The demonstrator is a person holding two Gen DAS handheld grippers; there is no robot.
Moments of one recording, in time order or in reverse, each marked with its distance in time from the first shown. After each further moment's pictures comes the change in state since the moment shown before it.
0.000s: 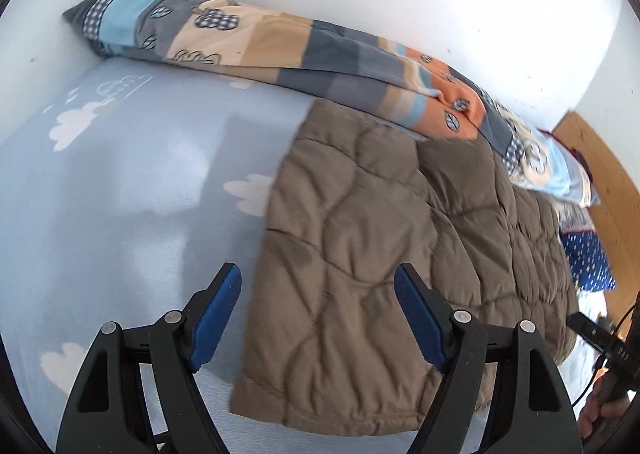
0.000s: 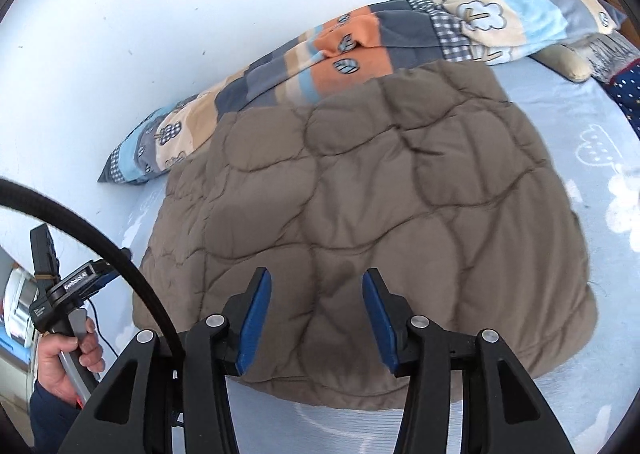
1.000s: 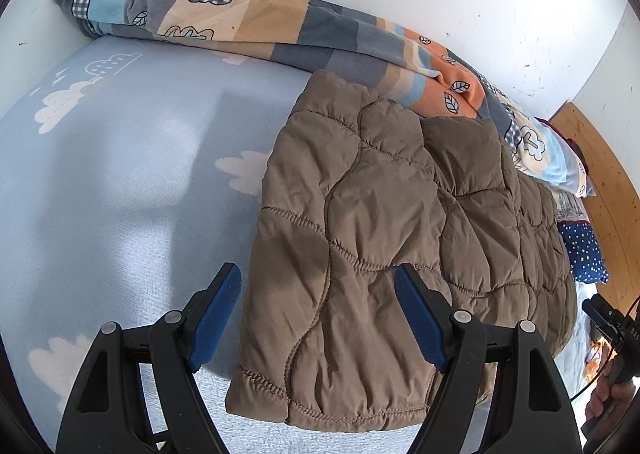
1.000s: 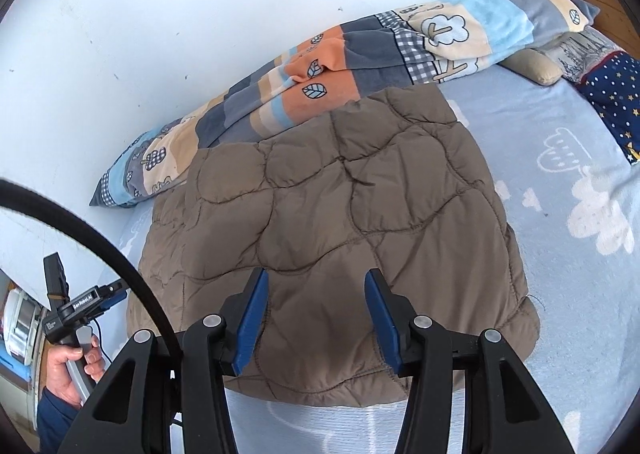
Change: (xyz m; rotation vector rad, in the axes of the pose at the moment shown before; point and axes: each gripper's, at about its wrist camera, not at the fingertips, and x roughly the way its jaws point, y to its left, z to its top) left arm 0.019 0.003 -0.006 0.007 0.080 -0.031; right arm -0.033 -0.033 0.009 0.047 -0.049 -0.028
